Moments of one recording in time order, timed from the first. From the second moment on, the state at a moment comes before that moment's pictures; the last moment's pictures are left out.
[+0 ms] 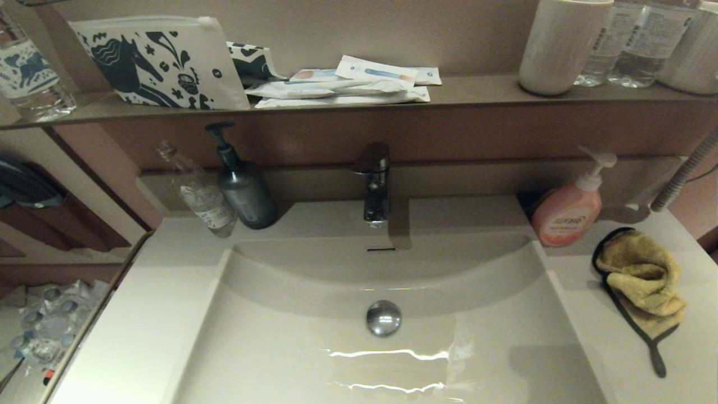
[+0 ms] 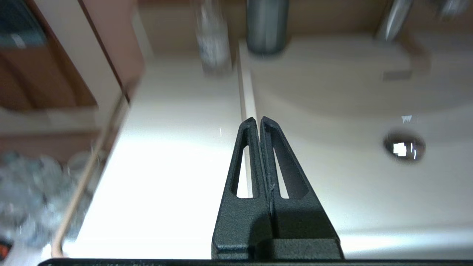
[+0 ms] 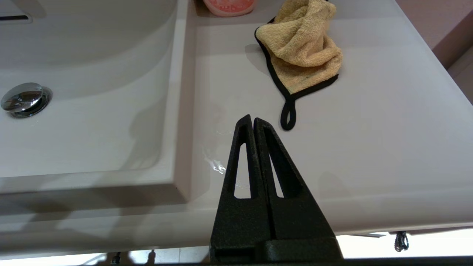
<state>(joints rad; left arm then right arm) 0.00 0.00 0.00 -0.14 0.00 0.06 0.00 0.00 0.00 0.00 -0.02 0.02</state>
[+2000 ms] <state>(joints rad) 0.00 0.00 0.00 0.00 -0.02 0.02 0.00 0.00 0.00 0.00 -0.02 0.02</state>
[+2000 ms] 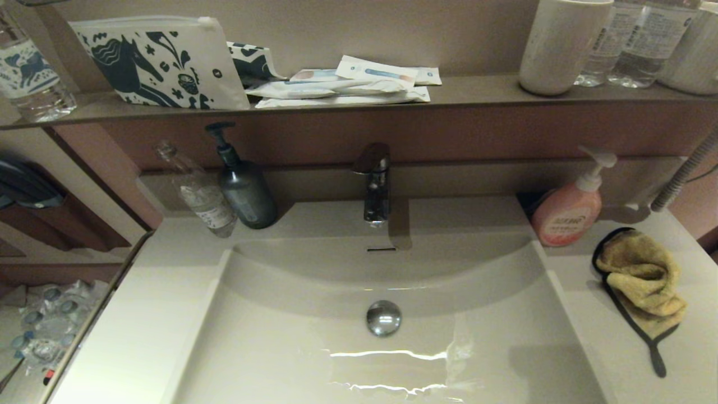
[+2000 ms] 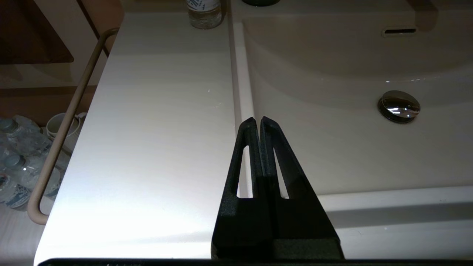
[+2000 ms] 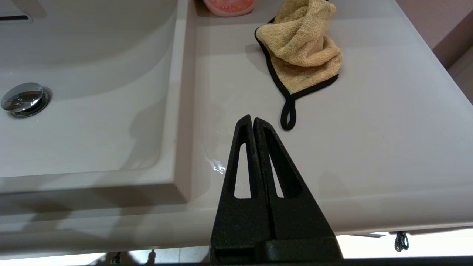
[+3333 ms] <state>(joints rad) 0.00 0.00 0.00 0.00 -0.02 0.02 0.00 0.00 0.00 0.00 -0.02 0.02</state>
